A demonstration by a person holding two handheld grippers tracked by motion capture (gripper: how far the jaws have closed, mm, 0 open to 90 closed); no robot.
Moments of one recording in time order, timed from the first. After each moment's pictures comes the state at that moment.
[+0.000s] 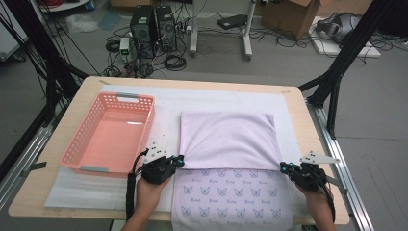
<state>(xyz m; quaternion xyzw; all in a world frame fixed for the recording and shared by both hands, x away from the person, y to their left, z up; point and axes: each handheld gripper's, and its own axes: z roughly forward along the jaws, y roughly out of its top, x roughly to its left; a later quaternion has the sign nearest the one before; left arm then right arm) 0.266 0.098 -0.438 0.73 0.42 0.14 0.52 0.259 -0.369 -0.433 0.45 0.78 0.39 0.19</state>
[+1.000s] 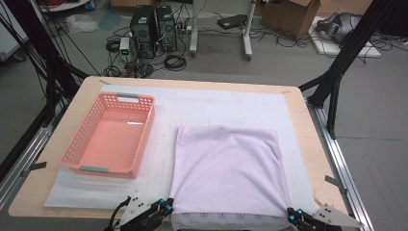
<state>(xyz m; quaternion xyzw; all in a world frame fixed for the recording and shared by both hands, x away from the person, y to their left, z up) 0.138 0.122 -0.439 0.74 0.40 0.13 0.52 0.117 -0.355 -0.431 0.46 0.78 0.39 0.19</state>
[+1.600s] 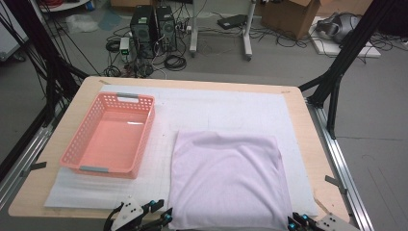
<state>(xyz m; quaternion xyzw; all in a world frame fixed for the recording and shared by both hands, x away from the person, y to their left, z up) 0.139 0.132 -0.450 0.72 0.42 0.12 0.53 0.103 -0.355 -0.434 0.48 0.76 0.39 0.20</state>
